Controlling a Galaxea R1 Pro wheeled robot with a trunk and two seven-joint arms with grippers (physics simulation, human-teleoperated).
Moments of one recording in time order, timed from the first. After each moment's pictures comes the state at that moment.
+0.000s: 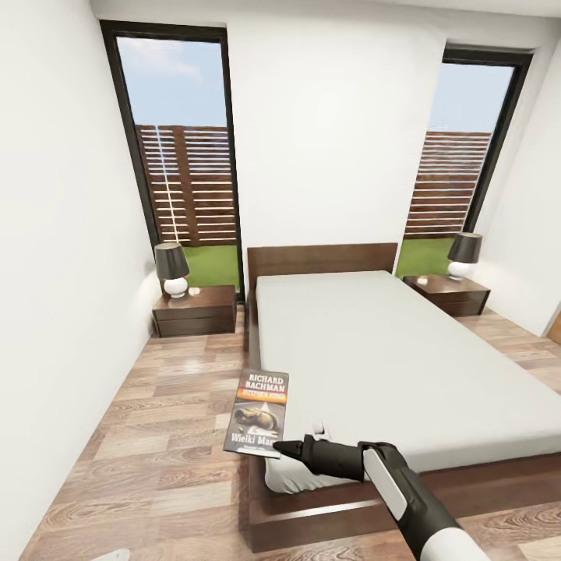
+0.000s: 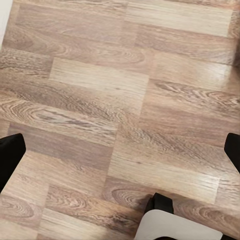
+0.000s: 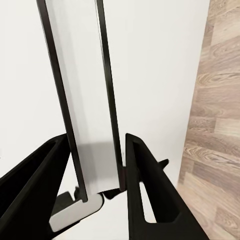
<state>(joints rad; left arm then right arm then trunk) -0.36 0.17 0.19 -0.16 0.10 0.00 0.09 -0.50 0.01 0.18 -0.79 -0.61 0.82 0.78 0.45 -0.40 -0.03</state>
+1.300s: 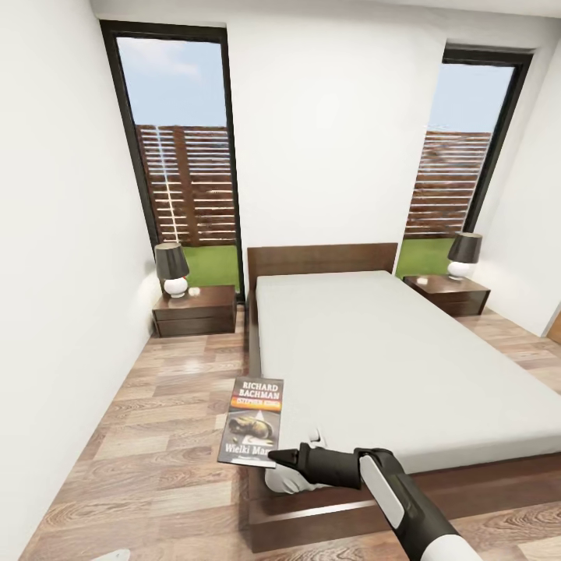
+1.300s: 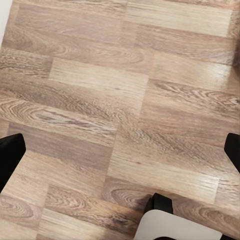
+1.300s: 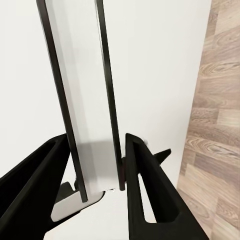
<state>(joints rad) -0.36 0.17 0.19 -0.16 0.10 0.00 0.09 -0.48 0.02 0.21 -0.79 -0.61 0.81 0.79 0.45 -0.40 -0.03</state>
